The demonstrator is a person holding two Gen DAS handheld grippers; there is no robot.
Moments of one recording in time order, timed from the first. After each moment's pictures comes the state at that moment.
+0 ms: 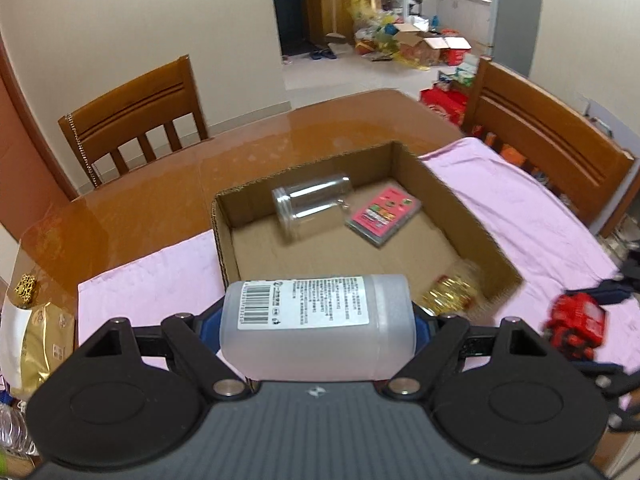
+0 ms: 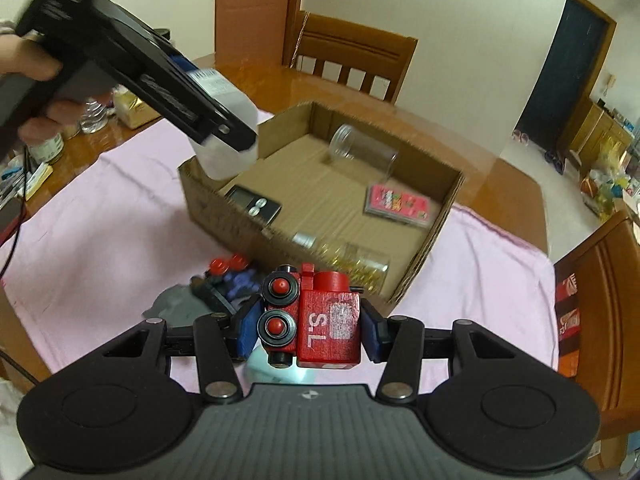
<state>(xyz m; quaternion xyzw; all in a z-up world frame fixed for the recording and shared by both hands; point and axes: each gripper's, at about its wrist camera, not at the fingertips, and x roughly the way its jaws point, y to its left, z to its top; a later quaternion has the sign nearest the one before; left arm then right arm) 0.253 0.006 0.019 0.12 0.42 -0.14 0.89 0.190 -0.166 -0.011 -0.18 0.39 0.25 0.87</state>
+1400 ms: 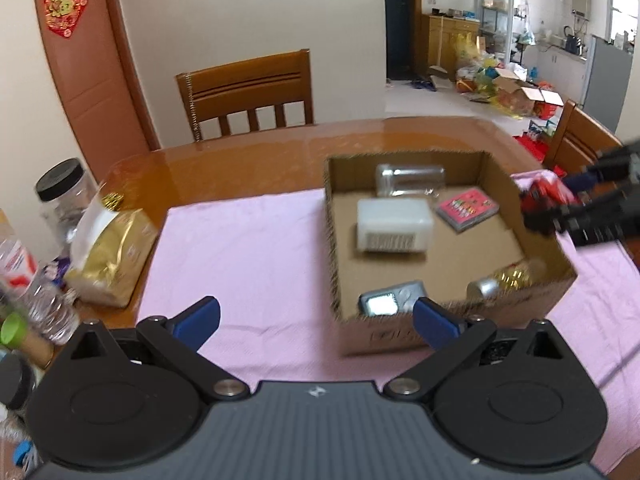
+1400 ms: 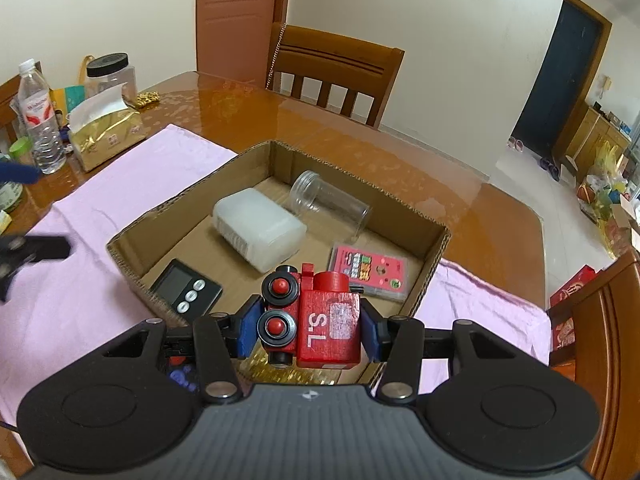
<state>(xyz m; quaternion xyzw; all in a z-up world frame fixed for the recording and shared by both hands) 0.180 0.059 0.007 0.04 0.38 0.00 0.92 0.291 -0.148 -0.003 -0.18 0.38 0.25 0.87</state>
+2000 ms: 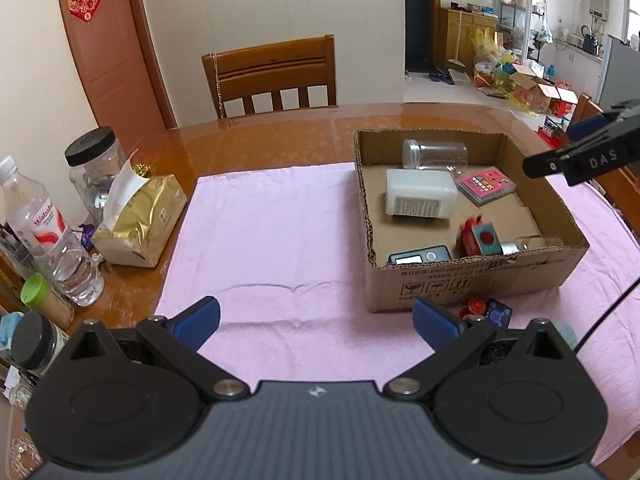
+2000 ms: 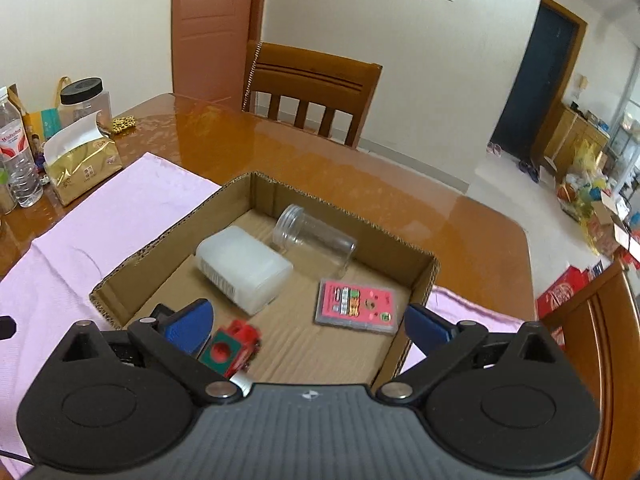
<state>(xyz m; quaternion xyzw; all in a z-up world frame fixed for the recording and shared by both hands) 0.146 0.083 -0.002 0.04 0.40 0.03 0.92 0.301 -0.131 0.007 -0.16 0.37 0.21 0.89</state>
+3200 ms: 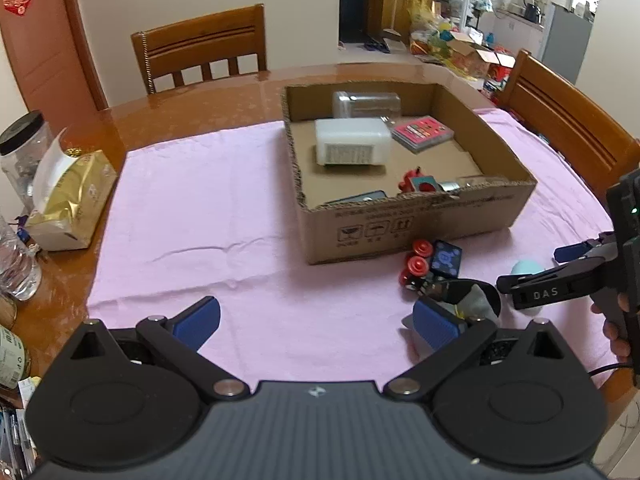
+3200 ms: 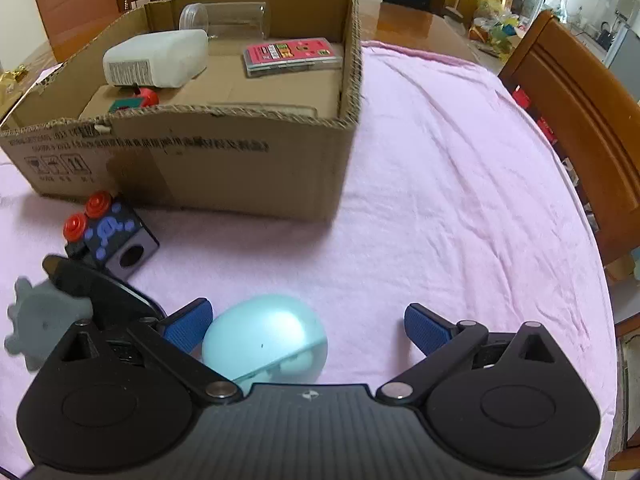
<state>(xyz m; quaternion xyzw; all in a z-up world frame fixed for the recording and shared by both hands) 0.138 0.073 -0.031 0.04 0.44 -0.07 0.90 0.218 -0.170 -0.133 -0.05 0.51 0.04 0.86</state>
